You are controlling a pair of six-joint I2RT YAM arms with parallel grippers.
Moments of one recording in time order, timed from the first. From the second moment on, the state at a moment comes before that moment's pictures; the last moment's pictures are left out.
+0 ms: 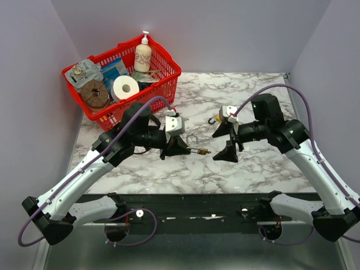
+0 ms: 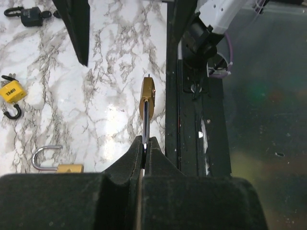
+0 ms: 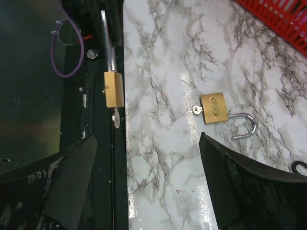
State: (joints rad) left arm -0.75 1.04 1.17 -0.55 0.79 0.20; right arm 0.51 1.10 1.28 -0.88 -0.89 -0.53
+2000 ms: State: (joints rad) left arm -0.81 1.03 0.96 -0.21 0.71 -0.18; right arm 0.69 1.23 1.33 -0.99 -0.82 -0.51
